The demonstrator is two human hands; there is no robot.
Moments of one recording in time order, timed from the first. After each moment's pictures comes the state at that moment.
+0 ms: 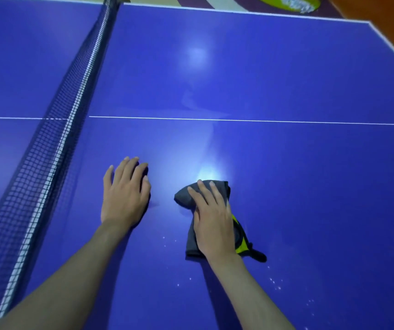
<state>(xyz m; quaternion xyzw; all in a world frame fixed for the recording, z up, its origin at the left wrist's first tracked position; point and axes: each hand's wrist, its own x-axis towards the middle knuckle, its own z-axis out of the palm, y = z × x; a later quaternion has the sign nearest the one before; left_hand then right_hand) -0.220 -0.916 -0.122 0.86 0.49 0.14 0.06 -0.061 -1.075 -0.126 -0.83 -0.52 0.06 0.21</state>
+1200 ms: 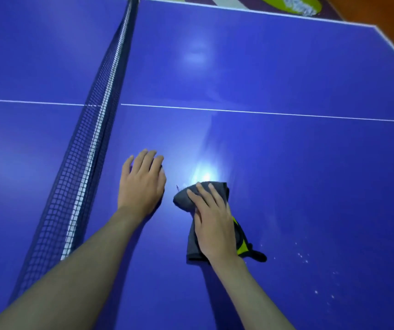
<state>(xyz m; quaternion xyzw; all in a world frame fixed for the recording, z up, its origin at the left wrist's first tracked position) -0.277 -0.912 -0.116 0.88 0.44 0.16 0.00 -0.153 -1.083 -0.121 -0.81 -0.53 0.08 0.22</state>
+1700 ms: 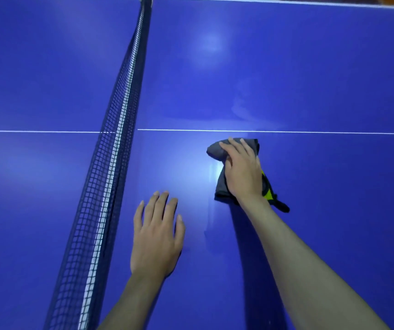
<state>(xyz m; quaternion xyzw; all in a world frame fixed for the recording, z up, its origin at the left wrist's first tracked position) -0.293 -0.903 -0.129 0.87 0.48 0.11 0.06 -0.034 -0.876 -0.119 -0.85 -0.46 0.06 0.24</state>
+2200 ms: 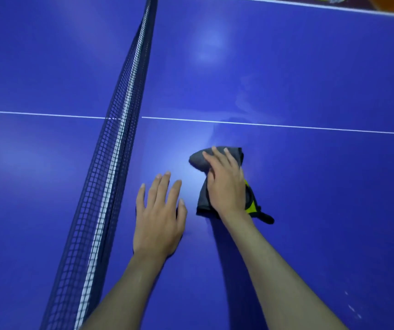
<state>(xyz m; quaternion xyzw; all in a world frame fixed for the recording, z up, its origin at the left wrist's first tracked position) -0.291 -0.900 -0.125 0.88 0.47 0.10 0.03 -0.108 -0.906 -0.120 -0.83 -0.49 0.07 0.25</state>
